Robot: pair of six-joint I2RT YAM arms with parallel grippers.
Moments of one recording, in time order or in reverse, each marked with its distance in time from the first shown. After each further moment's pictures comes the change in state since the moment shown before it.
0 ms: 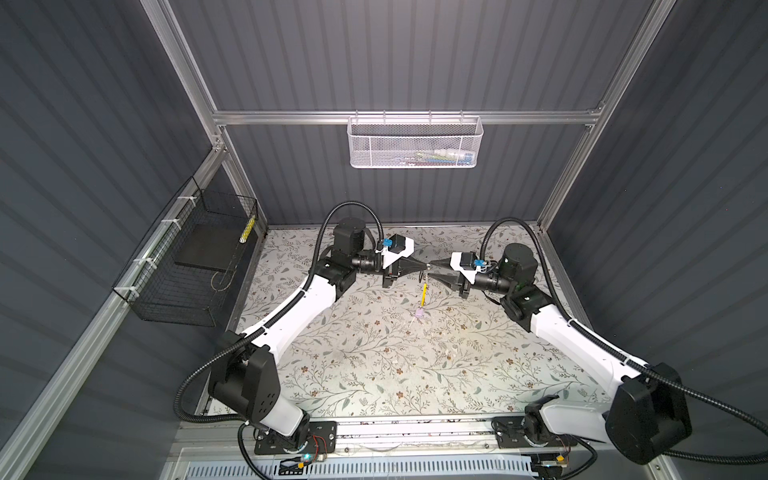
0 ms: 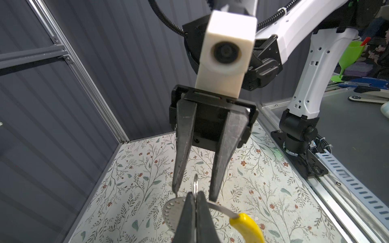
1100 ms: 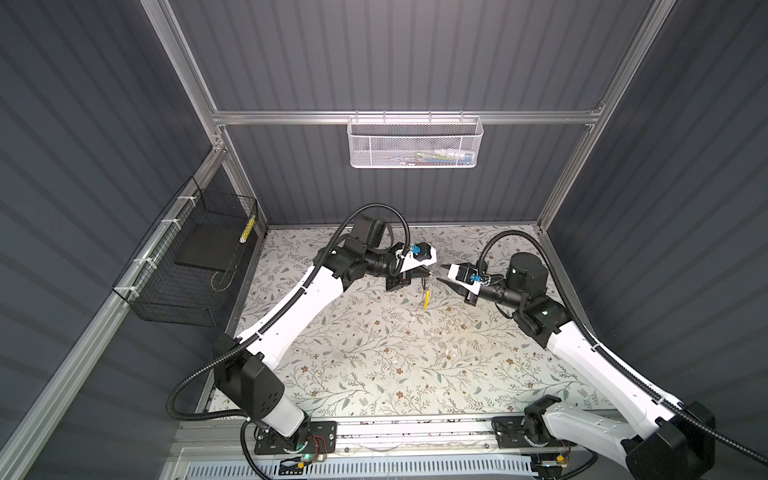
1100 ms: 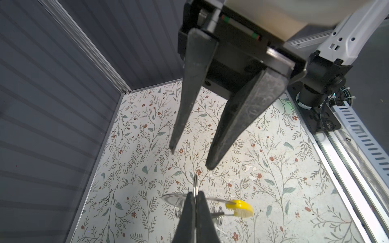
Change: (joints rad) left arm -0.110 0.028 0.255 -0.581 -0.360 0.275; right arm 0.059 -0.172 -0.013 -0.265 0.261 -0.232
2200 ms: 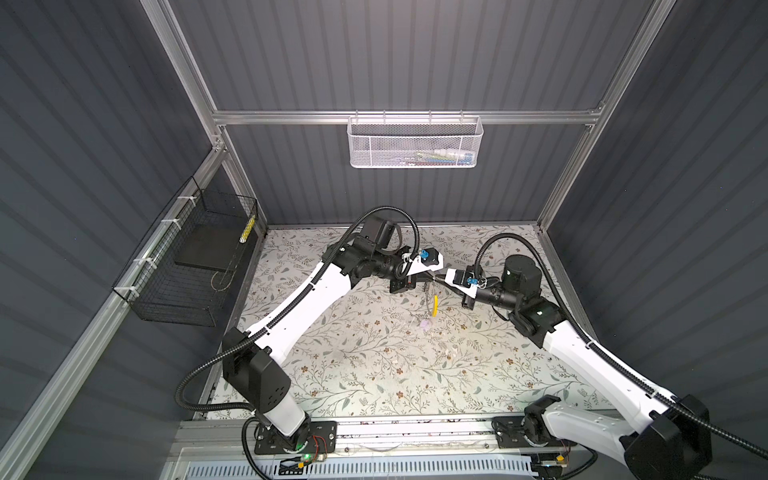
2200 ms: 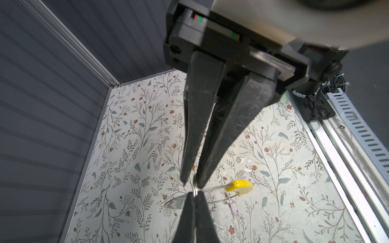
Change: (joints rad) left arm -0.046 0.047 0.049 -0.084 -0.033 0.055; right arm 0.005 0.022 -0.024 0.014 -0.030 0.036
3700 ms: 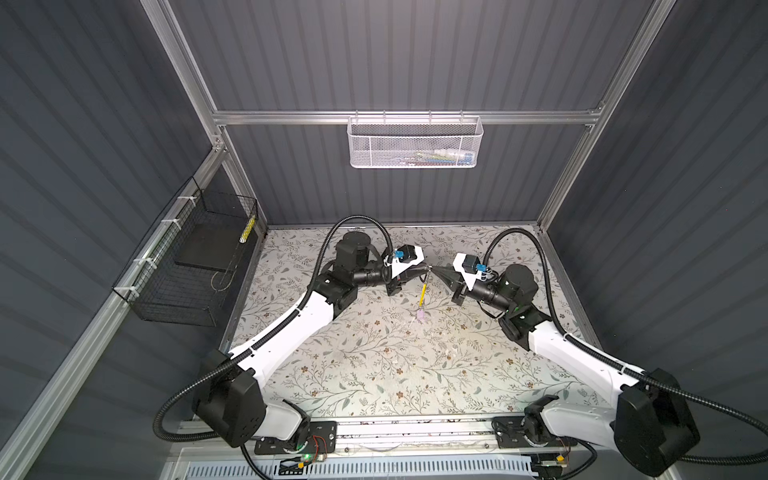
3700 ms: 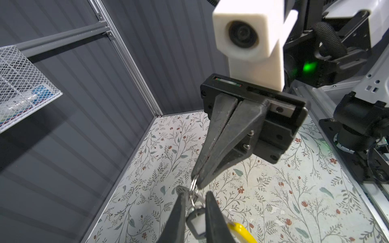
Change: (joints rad) left arm 0.066 -0.206 -0.462 0.730 0.023 -0.359; right arm 0.001 0.105 -0.150 0.557 -0.007 0.478
